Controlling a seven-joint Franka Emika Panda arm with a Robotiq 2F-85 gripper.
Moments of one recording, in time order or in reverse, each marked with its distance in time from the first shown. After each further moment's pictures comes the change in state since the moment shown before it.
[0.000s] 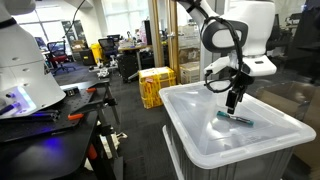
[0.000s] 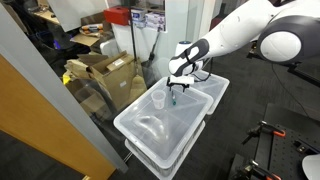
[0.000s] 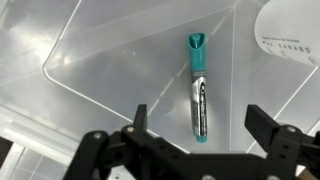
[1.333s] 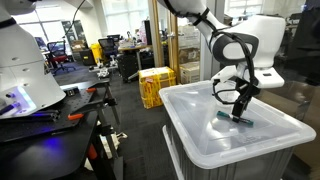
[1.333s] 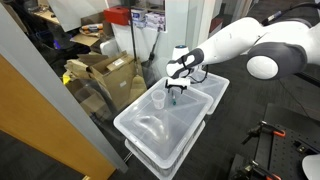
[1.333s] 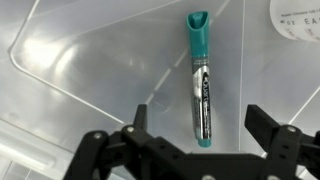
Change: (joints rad) arm -0.012 0.181 -0.021 0.257 0.000 -0.109 0.029
